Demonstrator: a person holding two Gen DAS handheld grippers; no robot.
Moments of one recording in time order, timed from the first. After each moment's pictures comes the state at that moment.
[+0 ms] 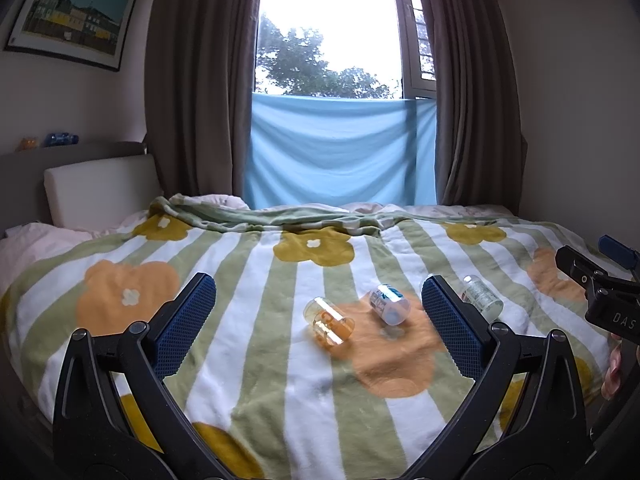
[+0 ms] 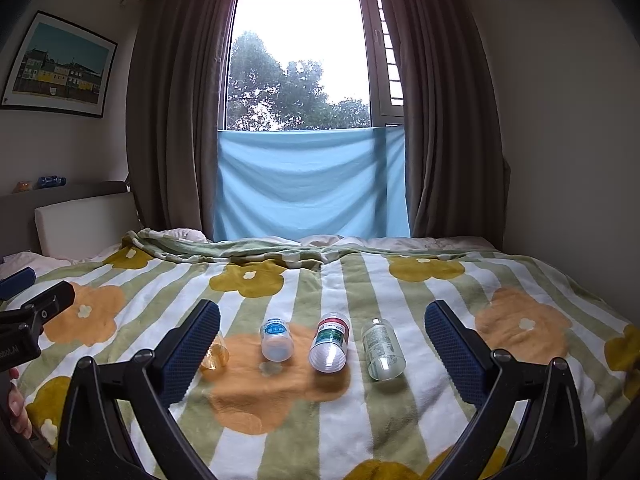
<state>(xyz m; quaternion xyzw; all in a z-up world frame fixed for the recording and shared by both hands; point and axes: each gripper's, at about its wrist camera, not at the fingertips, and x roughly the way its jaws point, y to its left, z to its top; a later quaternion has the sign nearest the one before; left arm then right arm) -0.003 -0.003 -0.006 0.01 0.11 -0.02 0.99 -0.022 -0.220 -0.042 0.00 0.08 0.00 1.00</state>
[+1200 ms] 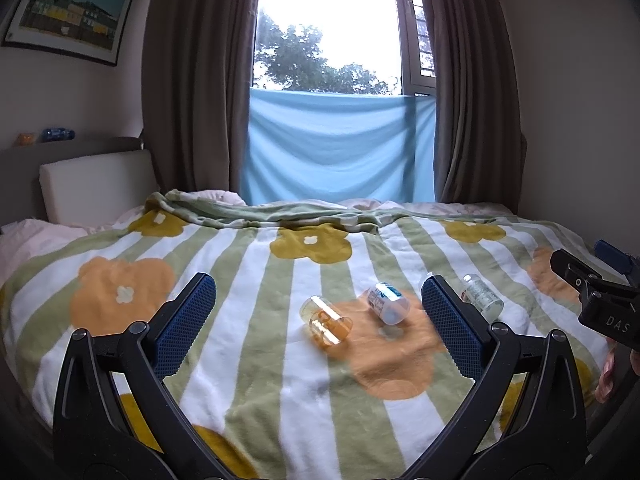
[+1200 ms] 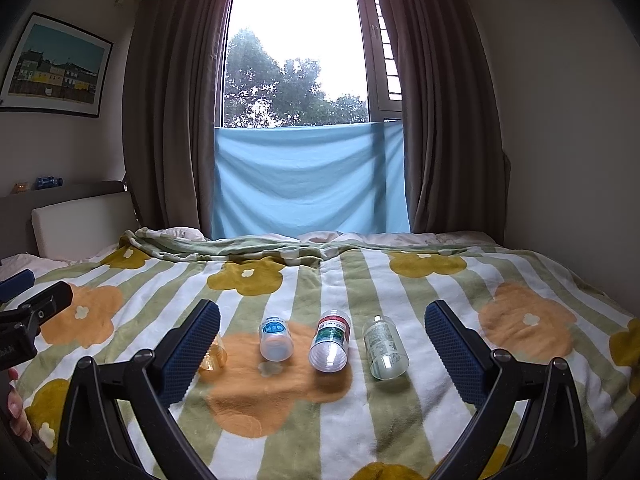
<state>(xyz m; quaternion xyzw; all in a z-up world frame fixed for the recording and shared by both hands) 0.008 -0.004 -0.008 0.00 0.13 -0.02 0.99 -0.018 -0.218 -0.048 0.01 0.08 -0.01 1.00</state>
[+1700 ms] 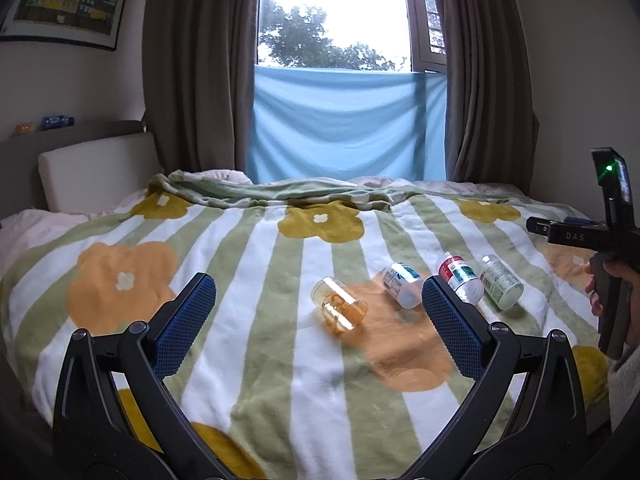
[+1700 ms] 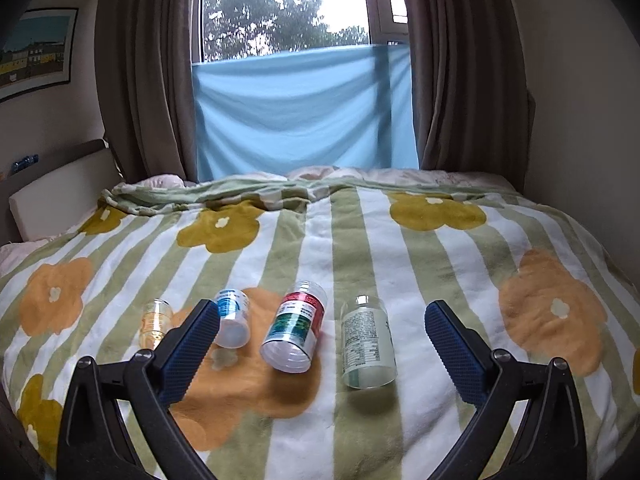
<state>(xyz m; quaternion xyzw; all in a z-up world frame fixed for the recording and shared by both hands) 0.042 0.006 -0.028 0.01 0.17 -0.01 0.99 0.134 -0.285 -0.065 0.02 0.23 0.02 0.97</state>
